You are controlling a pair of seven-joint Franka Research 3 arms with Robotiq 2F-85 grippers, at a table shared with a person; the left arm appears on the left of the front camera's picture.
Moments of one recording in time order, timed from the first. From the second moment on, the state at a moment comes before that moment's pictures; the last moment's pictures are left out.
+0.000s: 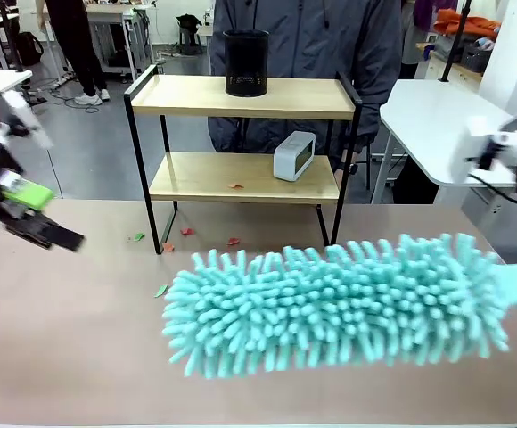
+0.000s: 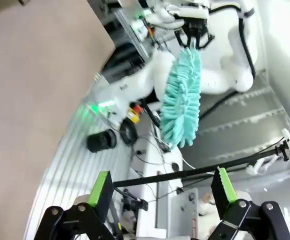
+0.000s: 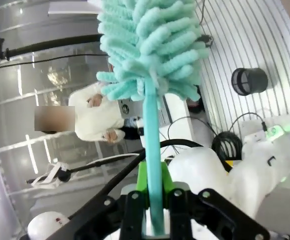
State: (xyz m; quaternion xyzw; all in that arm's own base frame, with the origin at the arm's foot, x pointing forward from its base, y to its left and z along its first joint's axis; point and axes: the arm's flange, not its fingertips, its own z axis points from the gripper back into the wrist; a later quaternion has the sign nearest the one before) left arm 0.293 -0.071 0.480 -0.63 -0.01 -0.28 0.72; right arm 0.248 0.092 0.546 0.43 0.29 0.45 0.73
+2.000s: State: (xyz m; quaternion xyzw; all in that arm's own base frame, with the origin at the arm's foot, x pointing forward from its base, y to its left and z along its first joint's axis) left arm 0.257 -0.218 0.450 -0.64 0.13 -0.35 0.67; right arm 0.316 0.177 0.512 0.45 0.32 0.49 0.68
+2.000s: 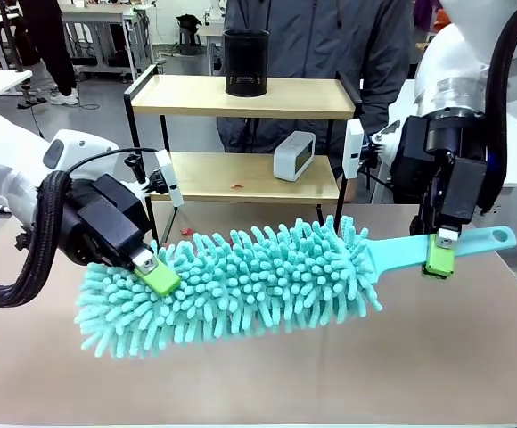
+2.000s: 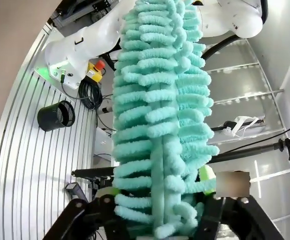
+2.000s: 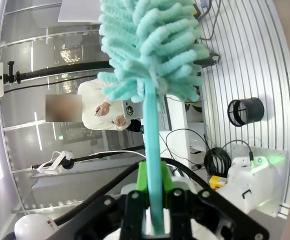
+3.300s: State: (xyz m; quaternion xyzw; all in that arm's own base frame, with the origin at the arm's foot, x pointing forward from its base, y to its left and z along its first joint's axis) left arm 0.251 -0.214 0.449 -0.62 0.15 -0.37 0.67; right arm 0.315 0.171 0.516 0.46 0.31 0.49 0.68
